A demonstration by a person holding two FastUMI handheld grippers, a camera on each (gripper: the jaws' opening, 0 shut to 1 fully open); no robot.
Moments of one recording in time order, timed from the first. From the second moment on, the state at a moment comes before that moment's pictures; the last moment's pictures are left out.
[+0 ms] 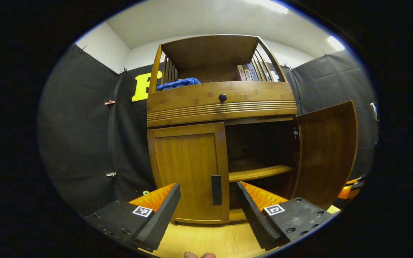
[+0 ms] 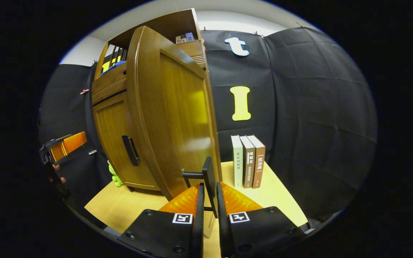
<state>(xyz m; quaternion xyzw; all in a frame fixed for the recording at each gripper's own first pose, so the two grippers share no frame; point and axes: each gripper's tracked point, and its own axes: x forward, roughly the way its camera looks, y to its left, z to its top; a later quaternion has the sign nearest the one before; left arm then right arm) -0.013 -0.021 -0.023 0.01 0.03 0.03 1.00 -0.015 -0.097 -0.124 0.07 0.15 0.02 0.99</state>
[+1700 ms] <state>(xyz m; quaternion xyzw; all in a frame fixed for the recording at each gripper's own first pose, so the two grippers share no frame) 0.177 -0.025 -0.165 0.03 0.05 0.01 1.00 -0.087 -0.092 -0.012 0.03 0.04 -0.05 1.00</state>
